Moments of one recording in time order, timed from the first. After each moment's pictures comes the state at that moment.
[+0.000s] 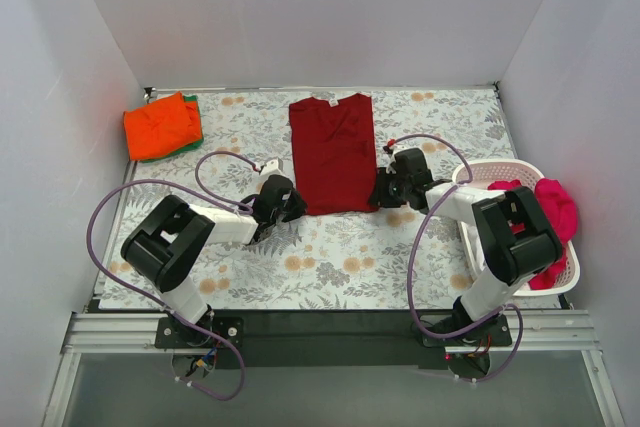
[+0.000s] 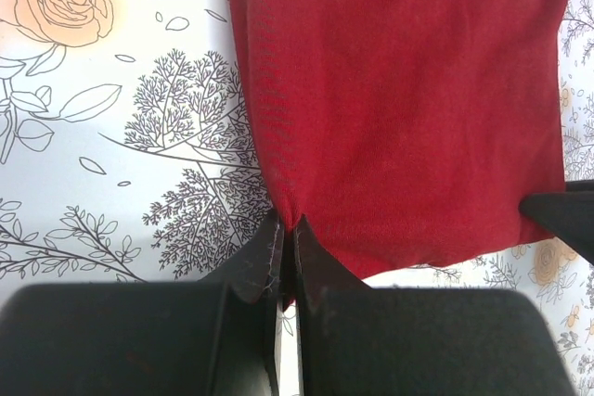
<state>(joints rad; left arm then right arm) -0.64 1.68 0.64 0.38 -0.18 -0.82 0.42 1.65 0.79 0.05 -0.21 0.36</state>
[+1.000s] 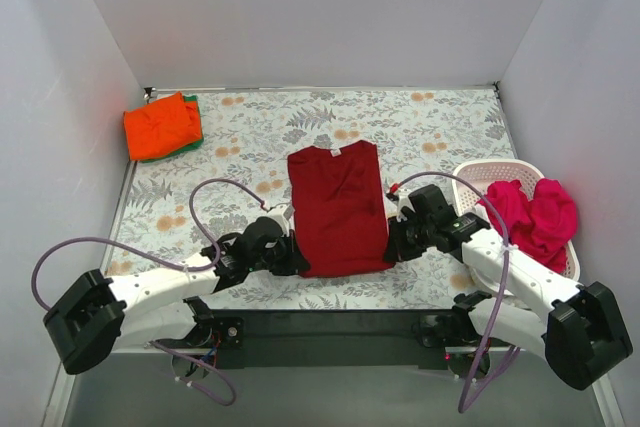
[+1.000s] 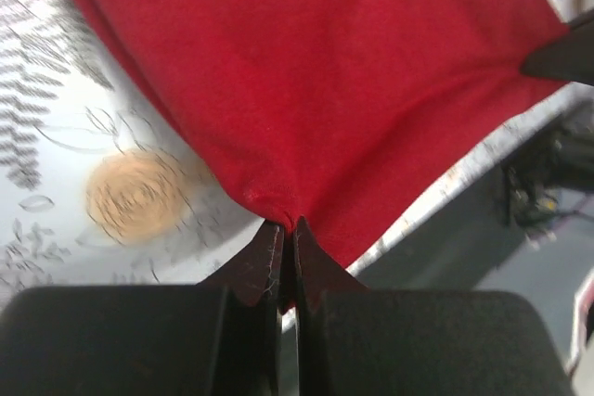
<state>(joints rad) -0.88 1.11 0.39 -0.01 0.08 -0.82 0.54 1.05 0.56 -0.49 -0.36 0.28</state>
